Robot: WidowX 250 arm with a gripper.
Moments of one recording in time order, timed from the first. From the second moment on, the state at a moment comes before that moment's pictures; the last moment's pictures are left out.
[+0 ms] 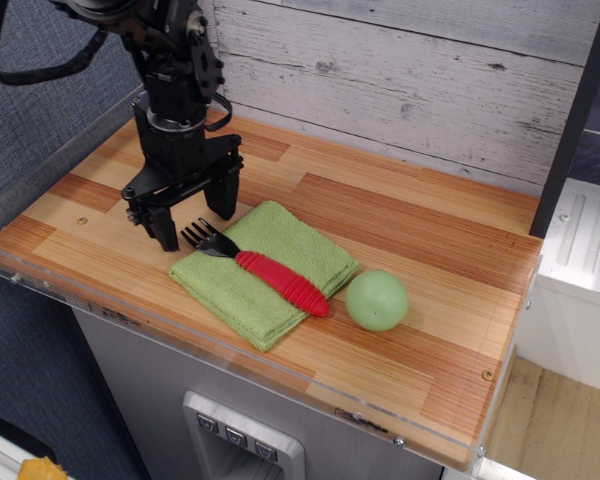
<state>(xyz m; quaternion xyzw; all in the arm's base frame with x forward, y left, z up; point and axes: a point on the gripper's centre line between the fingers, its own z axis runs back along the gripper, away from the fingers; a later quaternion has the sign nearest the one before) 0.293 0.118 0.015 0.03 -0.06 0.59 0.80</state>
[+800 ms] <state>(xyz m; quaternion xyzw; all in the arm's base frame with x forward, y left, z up) 0.292 0.112 0.007 0.02 -0.05 0.59 0.80</state>
